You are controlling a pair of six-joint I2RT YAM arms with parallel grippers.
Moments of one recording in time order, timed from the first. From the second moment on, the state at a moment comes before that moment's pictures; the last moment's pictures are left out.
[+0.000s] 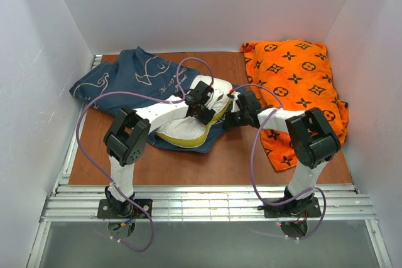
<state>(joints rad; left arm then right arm) -0.72 1.96 1.43 -0.52 -0.06 0.06 0.47 1.79 0.92 -0.05 -0.37 0.30</state>
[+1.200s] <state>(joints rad) -0.59 1.96 1.42 -0.57 0.29 -0.01 0.53 1.84 1.11 -0.15 -0.44 0.08</state>
